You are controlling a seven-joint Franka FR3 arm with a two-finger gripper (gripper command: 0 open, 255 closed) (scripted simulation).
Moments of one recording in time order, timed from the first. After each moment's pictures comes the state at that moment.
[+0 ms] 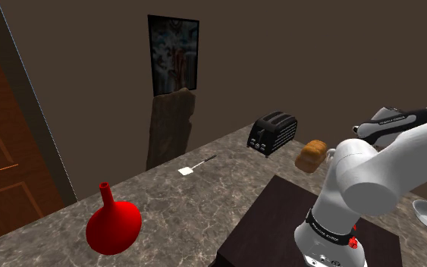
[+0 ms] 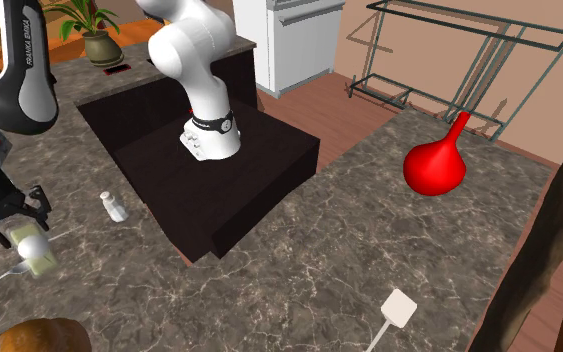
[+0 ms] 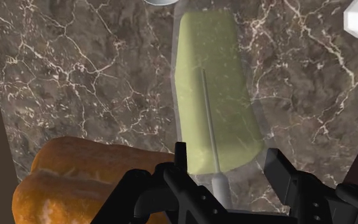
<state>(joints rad) 0.21 -0.71 -1.96 -2.34 -0.94 2.52 -0.98</state>
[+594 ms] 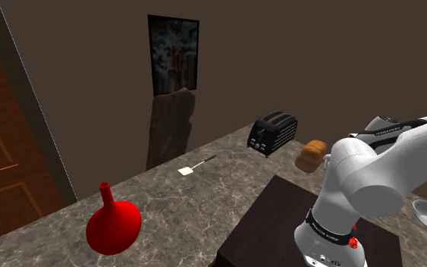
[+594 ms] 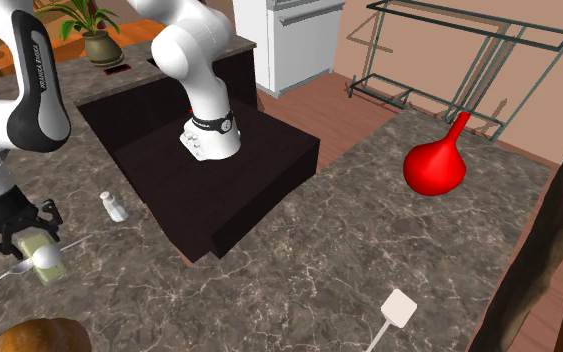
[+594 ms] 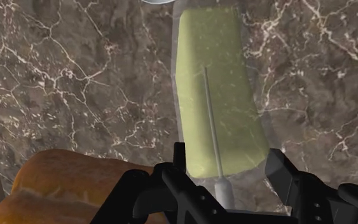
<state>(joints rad) 0.33 -0.77 -2.11 -2.30 -1.06 2.59 -0.91</state>
